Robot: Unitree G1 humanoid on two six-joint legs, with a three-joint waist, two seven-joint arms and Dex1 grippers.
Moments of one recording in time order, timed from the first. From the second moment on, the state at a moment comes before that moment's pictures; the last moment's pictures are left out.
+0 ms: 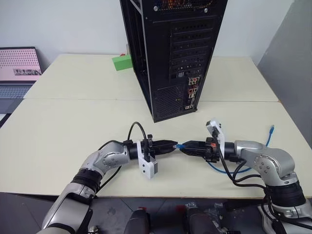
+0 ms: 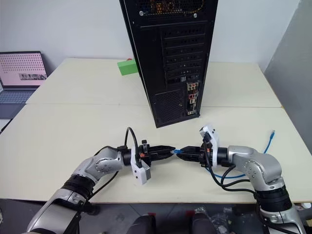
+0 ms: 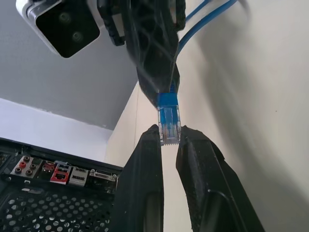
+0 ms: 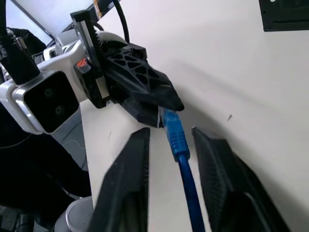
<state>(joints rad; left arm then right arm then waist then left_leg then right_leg) -0.55 0.51 -0.31 0.57 0.54 -1.20 -0.40 -0.39 -0.51 0.05 -0.27 0.69 1.01 0.83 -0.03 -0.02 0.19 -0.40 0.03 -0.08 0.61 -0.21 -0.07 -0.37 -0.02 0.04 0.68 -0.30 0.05</state>
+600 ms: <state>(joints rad) -0.56 0.52 -0.34 0.57 0.55 -1.16 -0.33 -0.42 -0.51 0.04 -0.23 0.73 1.04 0.83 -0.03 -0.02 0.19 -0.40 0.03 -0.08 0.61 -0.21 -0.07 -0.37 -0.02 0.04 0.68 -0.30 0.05</state>
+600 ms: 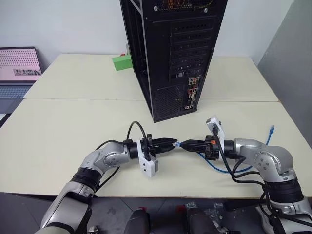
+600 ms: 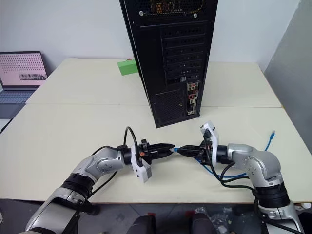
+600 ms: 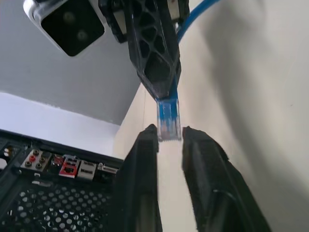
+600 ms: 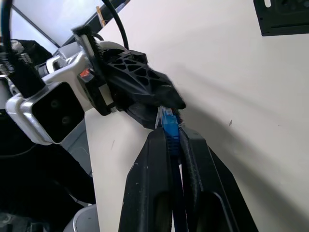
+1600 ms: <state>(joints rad) -0.44 0.12 -0.27 -0.08 0.00 0.26 -0.25 -0.57 -0.44 -0.05 -0.23 0.40 0.73 0.41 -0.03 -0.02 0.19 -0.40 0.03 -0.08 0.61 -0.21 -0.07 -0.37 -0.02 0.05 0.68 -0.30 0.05</state>
